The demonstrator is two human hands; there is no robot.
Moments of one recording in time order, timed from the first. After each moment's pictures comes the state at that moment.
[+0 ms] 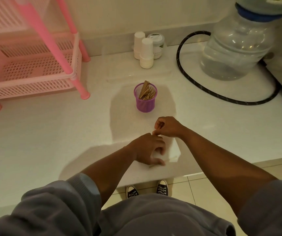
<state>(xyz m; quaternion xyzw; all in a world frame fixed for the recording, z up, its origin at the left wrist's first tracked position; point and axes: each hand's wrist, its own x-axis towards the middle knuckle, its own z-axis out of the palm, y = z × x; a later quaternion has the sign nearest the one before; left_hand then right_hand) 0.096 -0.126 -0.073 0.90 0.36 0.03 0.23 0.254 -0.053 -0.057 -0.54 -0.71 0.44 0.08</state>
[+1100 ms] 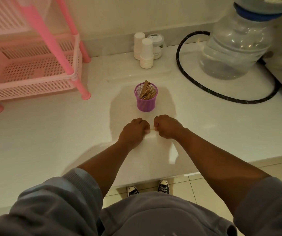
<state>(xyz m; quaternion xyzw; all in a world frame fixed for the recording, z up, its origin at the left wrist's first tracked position) 0.066 -0.103 -0.080 0.78 0.59 0.13 0.15 0.240 -0.054 -0.063 -0.50 -0.84 0.20 -0.05</state>
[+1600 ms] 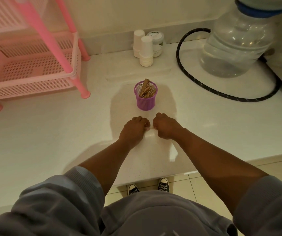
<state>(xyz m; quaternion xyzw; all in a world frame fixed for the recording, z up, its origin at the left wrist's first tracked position) 0.068 -0.099 -0.084 0.79 0.59 0.13 0.13 0.236 -0.060 -0.062 -0.49 -0.86 0.16 -0.06</state>
